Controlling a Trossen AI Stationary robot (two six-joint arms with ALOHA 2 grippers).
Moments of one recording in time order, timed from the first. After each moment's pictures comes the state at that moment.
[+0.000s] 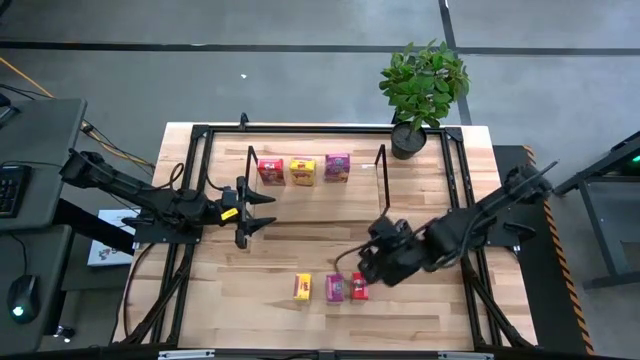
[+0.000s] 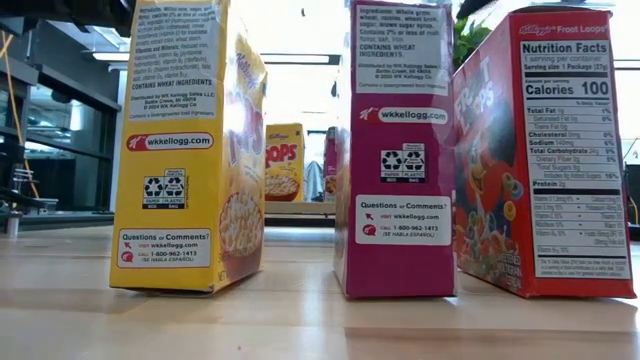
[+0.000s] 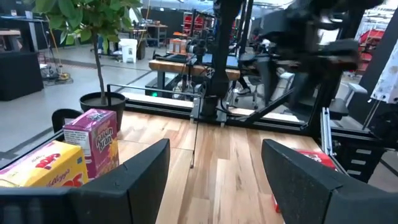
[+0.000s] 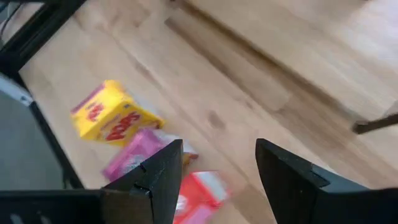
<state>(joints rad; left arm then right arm) -0.31 0.79 0.35 0.42 -0.43 -0.10 0.55 1.59 1.47 -0.97 0.48 1.25</state>
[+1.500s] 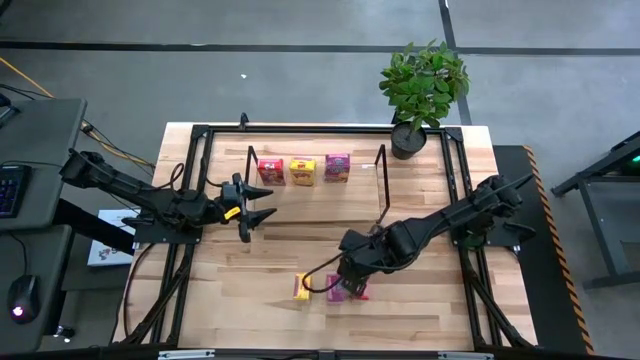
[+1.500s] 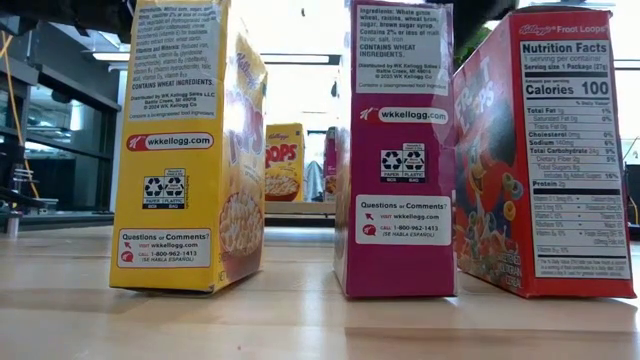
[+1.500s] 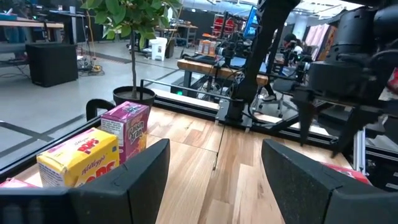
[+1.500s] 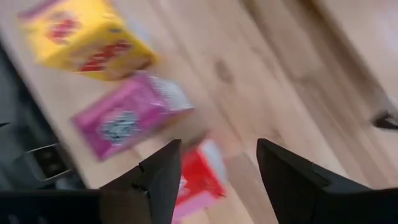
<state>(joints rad) -0.31 0.79 0.35 0.41 -0.56 -0.16 0.44 1.80 1.65 -1.12 0.17 0.98</state>
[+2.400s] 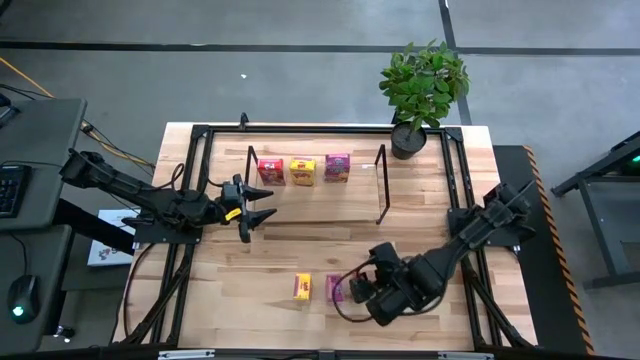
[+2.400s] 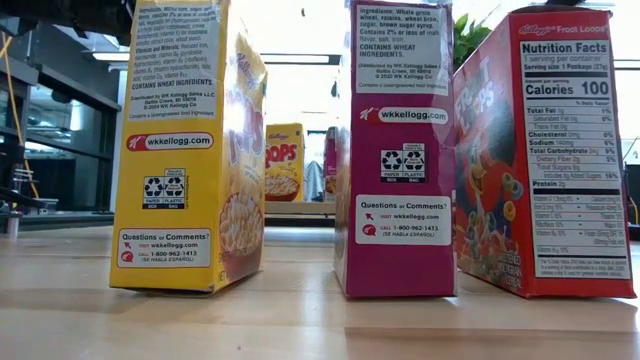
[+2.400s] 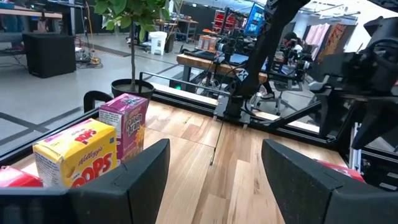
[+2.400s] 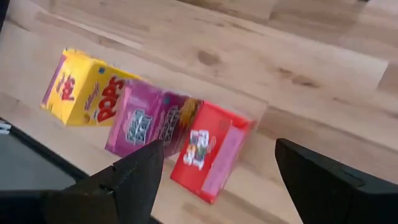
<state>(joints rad) -0.31 0.79 0.35 0.39 -0.56 -0.21 0.66 1.81 1.65 -1.17 0.41 1.83</state>
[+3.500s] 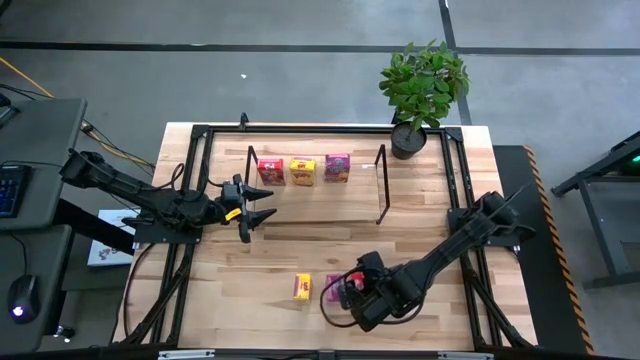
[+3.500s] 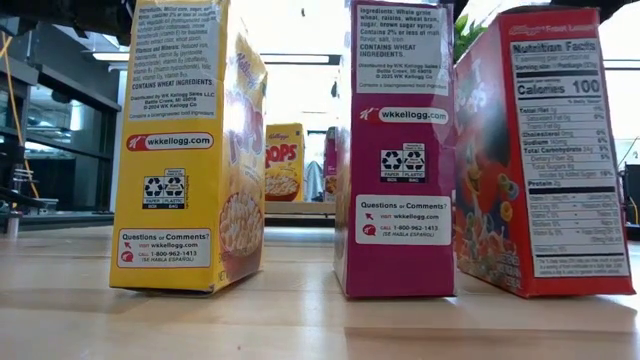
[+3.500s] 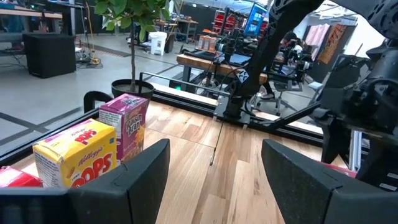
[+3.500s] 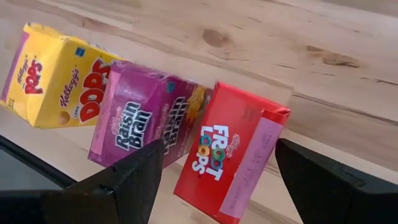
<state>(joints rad) -0.31 0.79 0.35 0.39 -0.56 -0.21 0.64 1.93 1.65 -1.05 0.37 1.83</state>
